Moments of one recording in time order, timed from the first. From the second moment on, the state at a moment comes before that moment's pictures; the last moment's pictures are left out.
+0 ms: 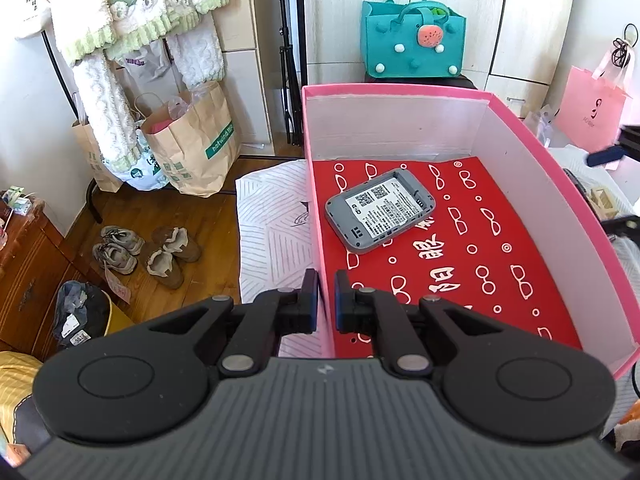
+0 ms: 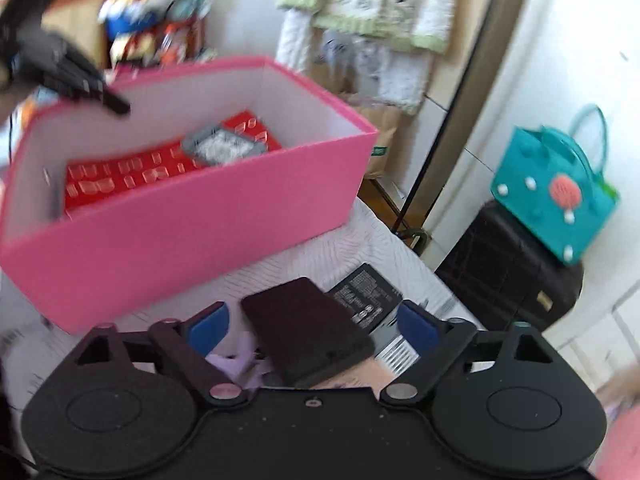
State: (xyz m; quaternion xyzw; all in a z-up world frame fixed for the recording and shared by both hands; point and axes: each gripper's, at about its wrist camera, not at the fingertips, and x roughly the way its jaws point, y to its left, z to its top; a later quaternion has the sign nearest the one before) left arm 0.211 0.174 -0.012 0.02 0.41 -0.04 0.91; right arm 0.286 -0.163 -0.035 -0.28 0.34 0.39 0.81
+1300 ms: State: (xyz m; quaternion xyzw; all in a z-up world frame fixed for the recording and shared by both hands) left arm 0.209 0.180 -0.011 0.01 0.42 -0.05 0.90; right arm 0.281 -0.150 -0.008 -0.19 0.36 0.30 0.86
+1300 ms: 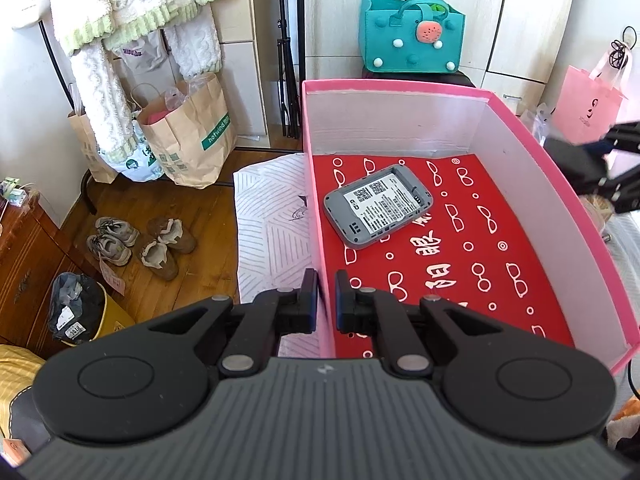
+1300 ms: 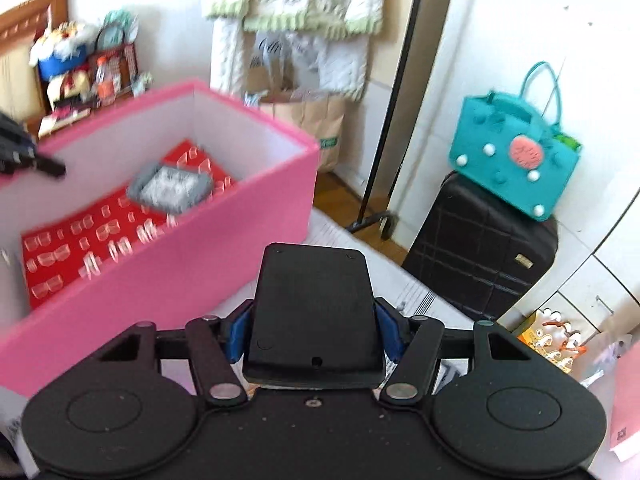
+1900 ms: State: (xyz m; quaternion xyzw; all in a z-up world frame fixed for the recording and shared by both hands) left arm 0.184 0.181 -0.009 0.00 0.41 -0.05 0.91; right arm 0.283 0.012 -0.004 -0.23 0.48 0.42 0.74
